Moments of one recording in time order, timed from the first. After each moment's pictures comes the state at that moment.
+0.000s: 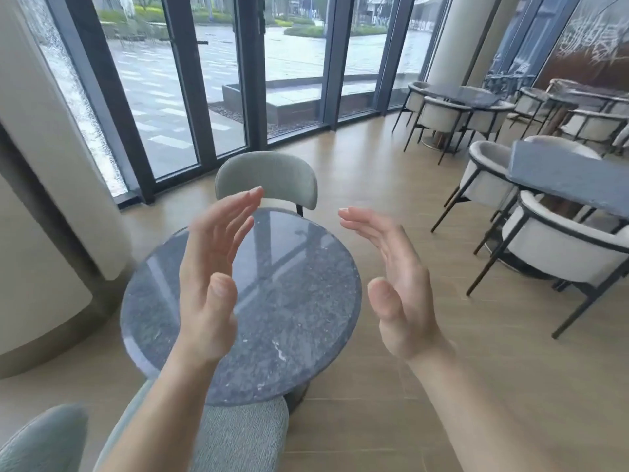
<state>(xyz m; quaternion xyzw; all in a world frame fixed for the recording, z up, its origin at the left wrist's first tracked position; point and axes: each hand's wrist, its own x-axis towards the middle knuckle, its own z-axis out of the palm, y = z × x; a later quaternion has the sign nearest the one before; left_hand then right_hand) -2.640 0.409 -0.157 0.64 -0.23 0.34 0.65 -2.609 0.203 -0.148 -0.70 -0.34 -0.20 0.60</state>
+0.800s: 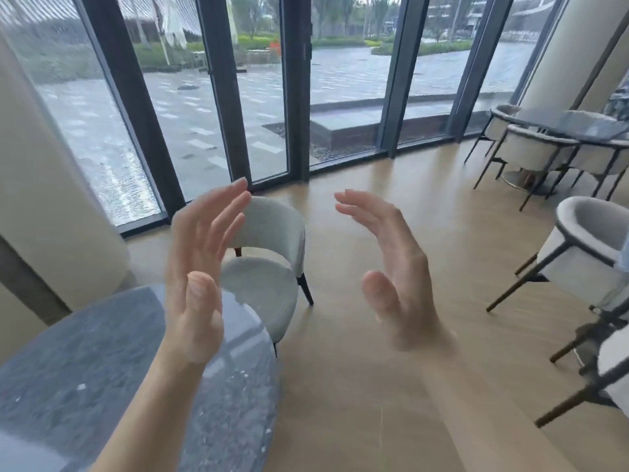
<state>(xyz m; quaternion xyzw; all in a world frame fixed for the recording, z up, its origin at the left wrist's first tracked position) -2.175 0.169 -0.115 0.67 -0.15 0.42 0.59 -2.077 -0.018 -0.110 -0.62 -0.46 -0.15 0.61</state>
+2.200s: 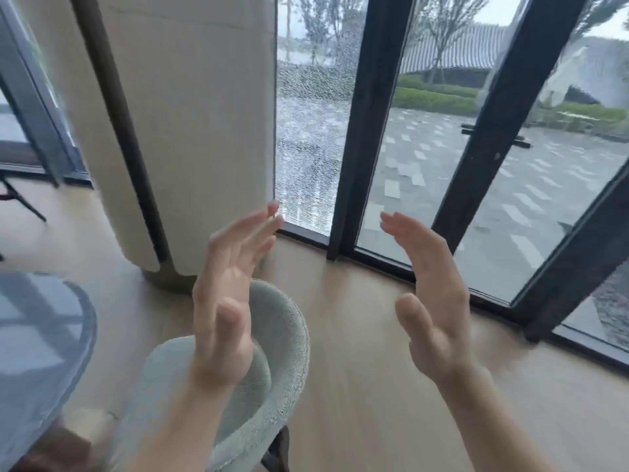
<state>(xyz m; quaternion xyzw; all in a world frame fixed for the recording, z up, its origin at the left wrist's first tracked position) -1.389 0.351 -0.137 0.59 0.18 0.72 0.32 -1.172 0.360 -0.131 -0.30 -0.72 0.16 0.60</state>
